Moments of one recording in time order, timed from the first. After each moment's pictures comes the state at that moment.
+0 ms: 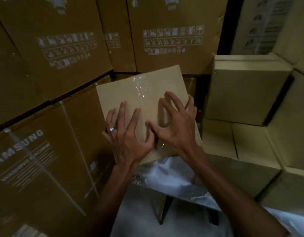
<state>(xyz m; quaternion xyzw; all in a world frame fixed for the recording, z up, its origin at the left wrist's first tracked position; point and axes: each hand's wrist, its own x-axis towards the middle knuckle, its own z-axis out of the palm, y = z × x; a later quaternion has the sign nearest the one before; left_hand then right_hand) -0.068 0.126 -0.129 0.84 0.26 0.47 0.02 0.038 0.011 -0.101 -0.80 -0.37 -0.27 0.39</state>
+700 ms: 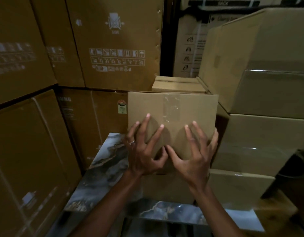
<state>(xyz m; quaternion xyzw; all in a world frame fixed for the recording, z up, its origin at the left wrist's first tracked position) 0.062 -0.037 -0.145 0.82 -0.03 0.57 0.05 0.102 -0.206 -0.149 -0.77 -0.23 -0.50 0.31</state>
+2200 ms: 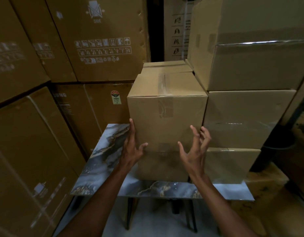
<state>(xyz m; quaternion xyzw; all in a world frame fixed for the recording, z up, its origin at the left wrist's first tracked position) 0.078 -0.031 -0.223 0.88 0.01 0.30 0.36 0.123 -0.265 -0.236 -0.81 -0.15 -0.37 0.44</state>
